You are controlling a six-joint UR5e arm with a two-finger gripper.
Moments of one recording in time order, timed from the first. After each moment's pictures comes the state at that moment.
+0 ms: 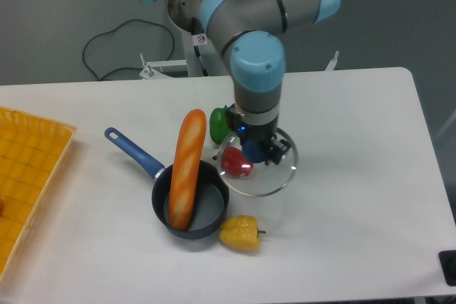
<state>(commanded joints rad) 2.40 -1.85 -1.57 -1.26 1.58 1.07</state>
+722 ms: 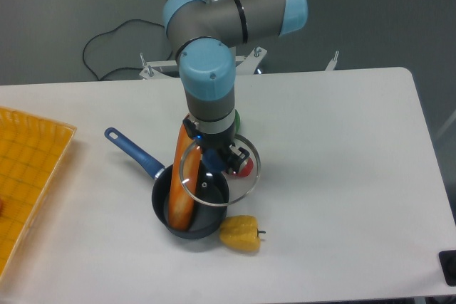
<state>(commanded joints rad) 2.32 -1.87 -1.51 -1.37 1.54 0.93</state>
